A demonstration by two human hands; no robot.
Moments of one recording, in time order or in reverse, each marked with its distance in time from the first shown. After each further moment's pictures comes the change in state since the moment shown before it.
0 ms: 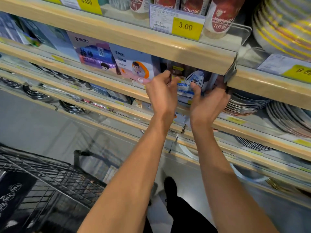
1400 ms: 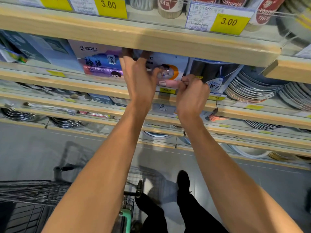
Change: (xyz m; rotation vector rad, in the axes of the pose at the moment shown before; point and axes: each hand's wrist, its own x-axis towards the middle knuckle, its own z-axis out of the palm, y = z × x) left_hand 0.106 -0.061 -0.084 0.222 -0.078 0.226; right_hand -0.055 -0.071 0.068 -0.203 -0.117 -0.038
